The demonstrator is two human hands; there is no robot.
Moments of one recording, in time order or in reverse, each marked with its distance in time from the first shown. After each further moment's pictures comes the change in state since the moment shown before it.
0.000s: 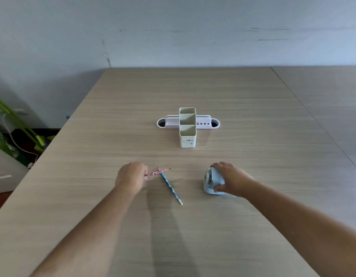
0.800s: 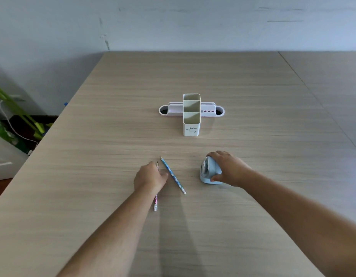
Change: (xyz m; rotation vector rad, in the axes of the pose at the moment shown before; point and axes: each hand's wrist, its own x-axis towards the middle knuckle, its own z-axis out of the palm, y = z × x) left_hand -0.013 0.036 0.044 -0.485 -0.033 -0.344; right_hand 0.010 -0.019 0.006 0.005 0.001 -0.045
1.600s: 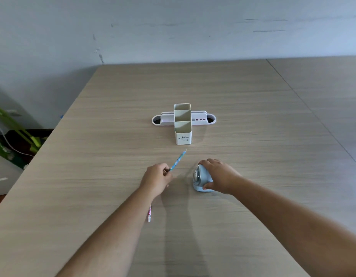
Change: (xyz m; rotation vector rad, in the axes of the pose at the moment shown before) left_hand -0.004 0.034 -0.005 -0.211 -0.120 0.307; right_hand -0.001 0.002 0.002 -0.022 -0.015 -0.023
